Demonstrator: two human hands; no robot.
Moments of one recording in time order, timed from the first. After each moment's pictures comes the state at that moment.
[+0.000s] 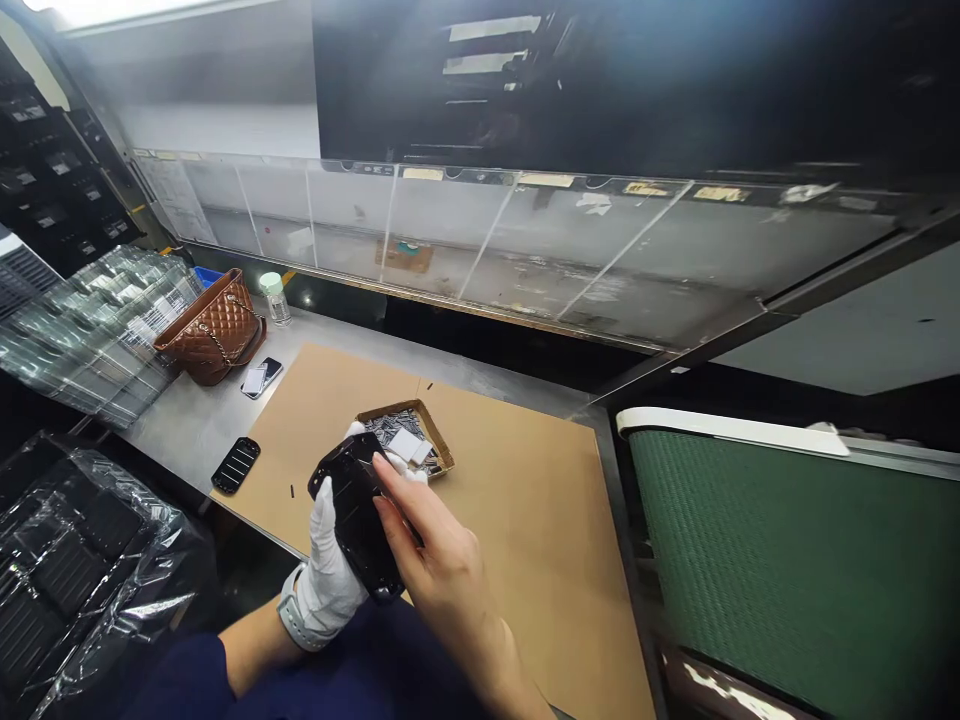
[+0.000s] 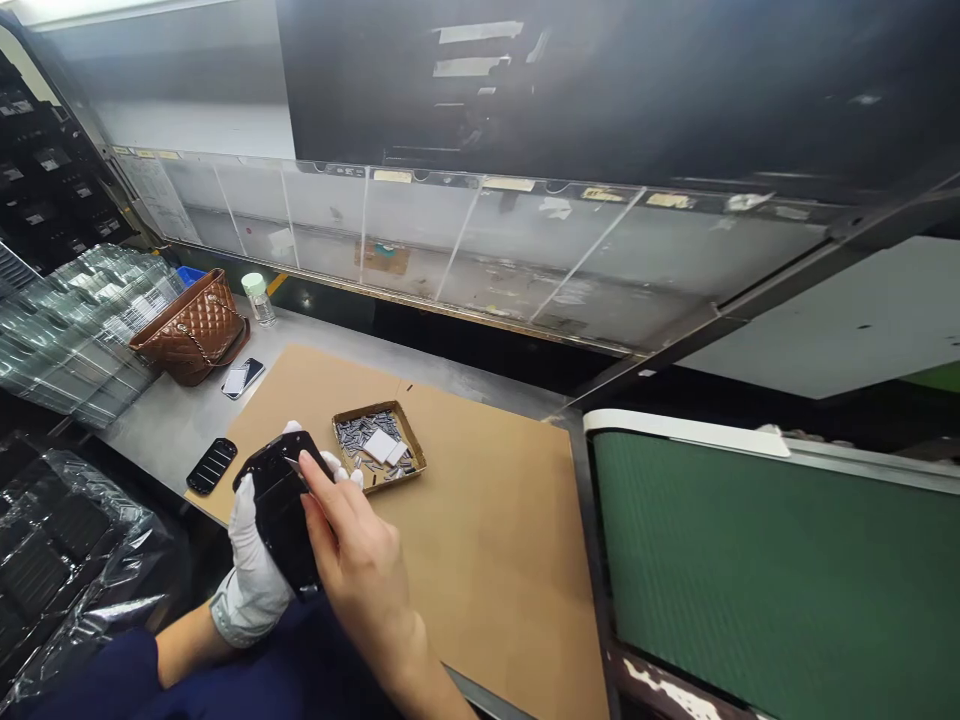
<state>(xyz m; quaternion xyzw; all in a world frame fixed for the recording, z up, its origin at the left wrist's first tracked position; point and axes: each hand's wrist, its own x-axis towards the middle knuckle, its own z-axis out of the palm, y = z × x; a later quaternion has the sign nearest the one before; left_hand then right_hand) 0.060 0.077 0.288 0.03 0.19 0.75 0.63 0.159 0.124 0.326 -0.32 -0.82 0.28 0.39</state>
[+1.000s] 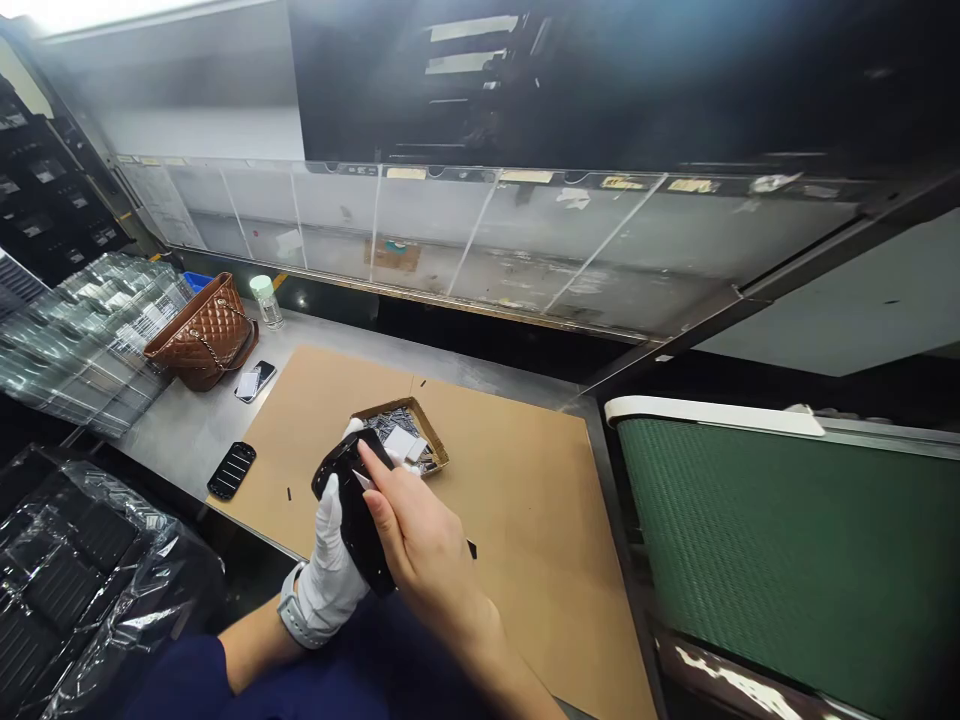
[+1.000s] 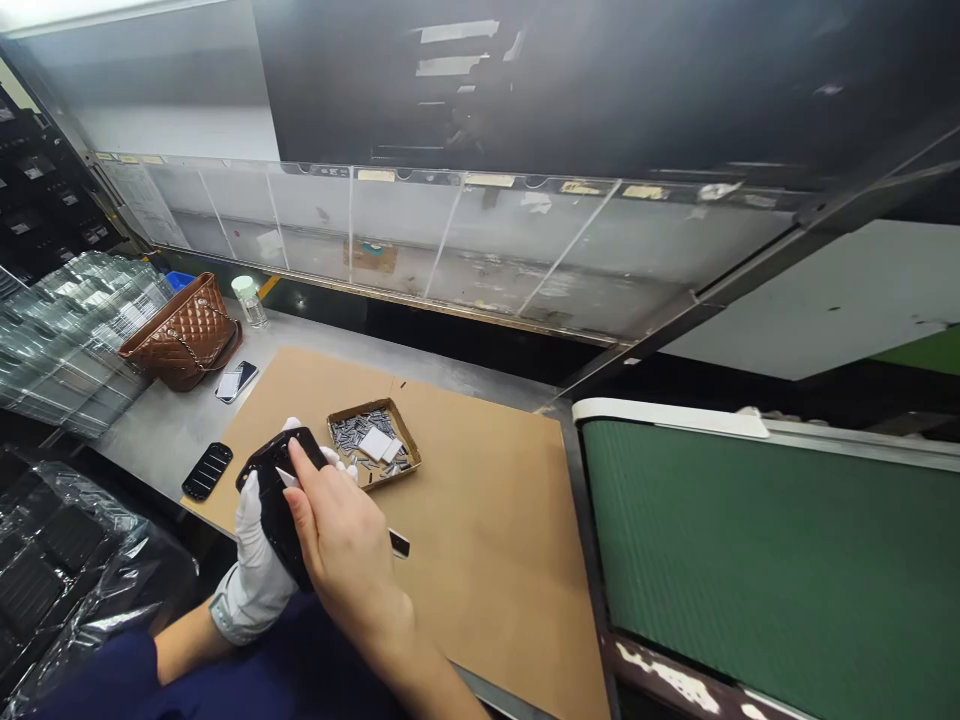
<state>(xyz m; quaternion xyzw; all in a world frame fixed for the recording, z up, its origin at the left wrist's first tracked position) 0.066 0.088 0.296 0.03 0.24 0.75 0.61 0.154 0.133 0.335 -0.32 -0.85 0.21 0.37</state>
